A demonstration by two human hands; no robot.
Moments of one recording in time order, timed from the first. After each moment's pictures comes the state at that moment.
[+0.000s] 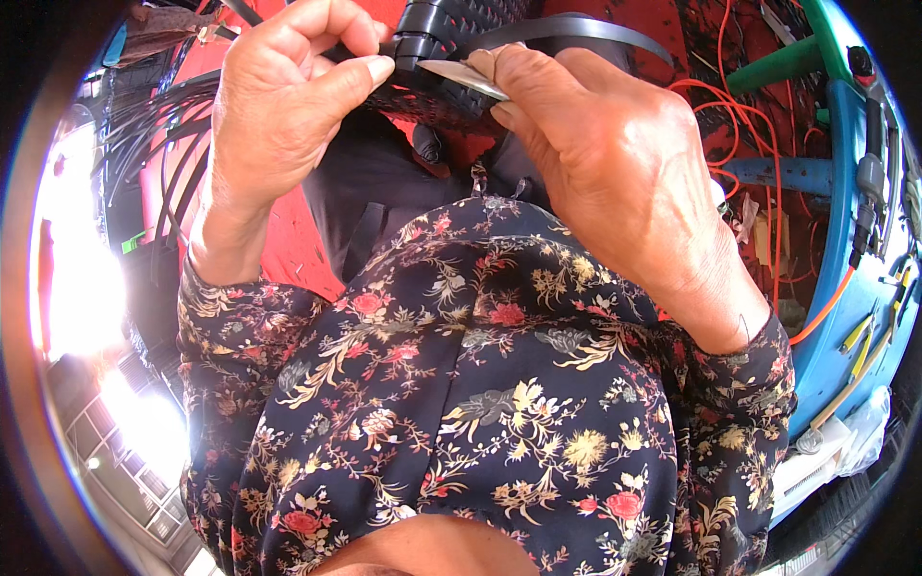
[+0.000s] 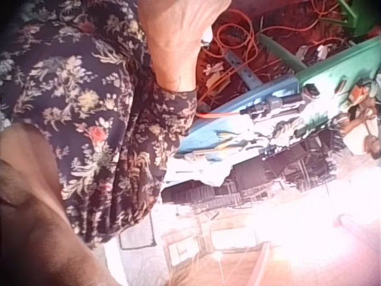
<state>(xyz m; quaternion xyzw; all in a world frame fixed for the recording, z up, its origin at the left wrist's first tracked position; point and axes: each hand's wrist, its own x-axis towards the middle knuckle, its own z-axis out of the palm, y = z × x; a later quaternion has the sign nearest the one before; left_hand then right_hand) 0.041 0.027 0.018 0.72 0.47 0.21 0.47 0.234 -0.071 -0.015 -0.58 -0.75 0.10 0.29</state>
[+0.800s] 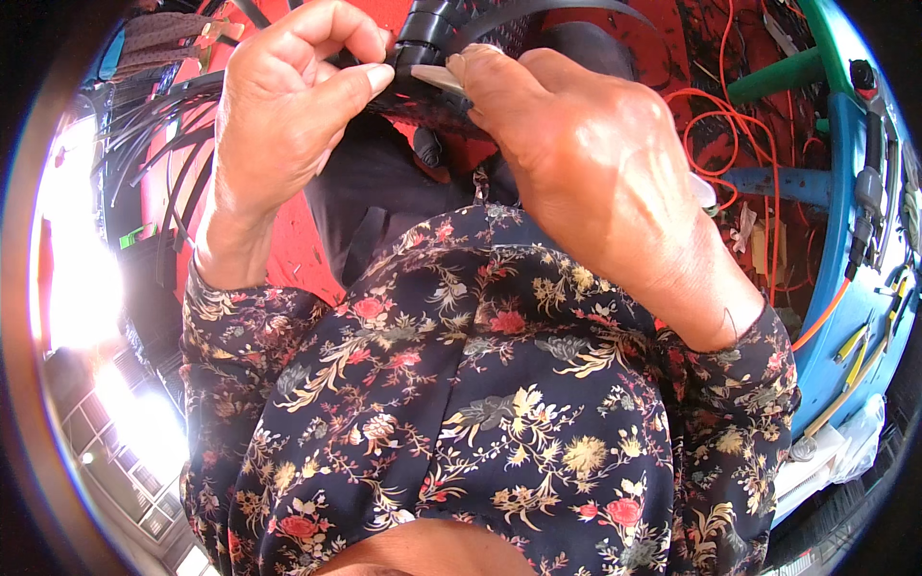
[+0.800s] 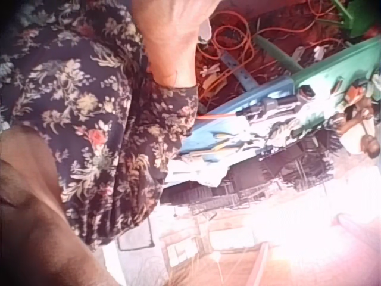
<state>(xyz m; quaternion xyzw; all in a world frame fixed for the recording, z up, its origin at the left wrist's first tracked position) 0.040 0.026 0.022 0.74 0.46 0.22 0.44 0.226 -0.058 -0.018 -0.55 -0.77 0.06 0.31</state>
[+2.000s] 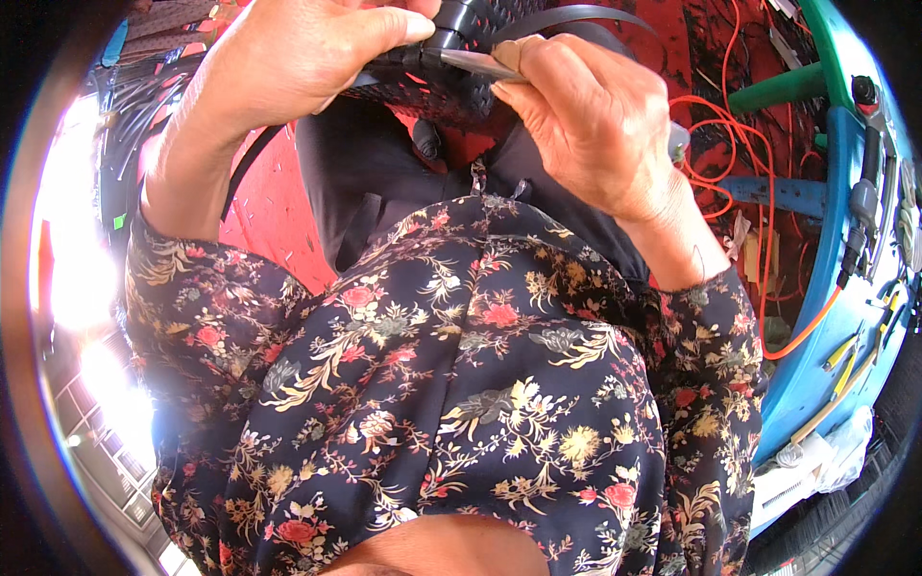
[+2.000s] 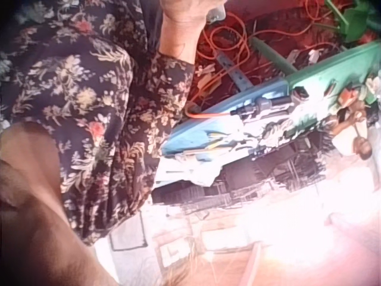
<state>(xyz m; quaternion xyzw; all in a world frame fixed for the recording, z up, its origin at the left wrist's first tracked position) 0.058 0.045 0.047 0.88 0.34 0.12 0.32 0.243 -0.032 -0.053 -0.45 -0.78 -0.03 0.43</state>
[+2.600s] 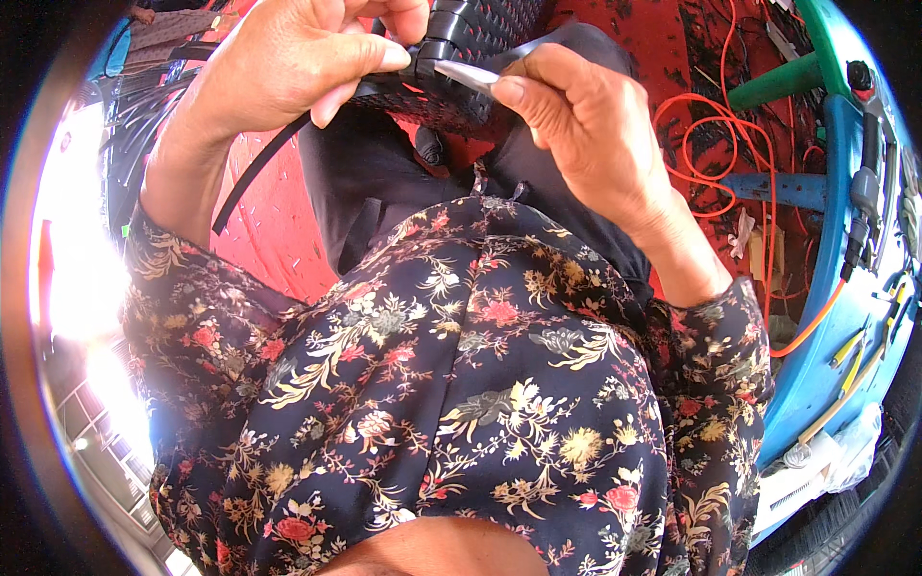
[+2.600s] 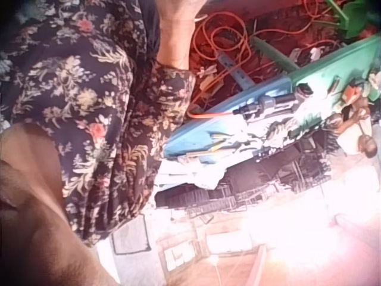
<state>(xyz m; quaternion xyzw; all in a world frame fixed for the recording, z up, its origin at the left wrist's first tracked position) 0.049 0.073 0.035 0.79 0.33 -0.01 0.51 0.241 -0.048 -0.053 -0.58 -0.64 0.32 0.40</state>
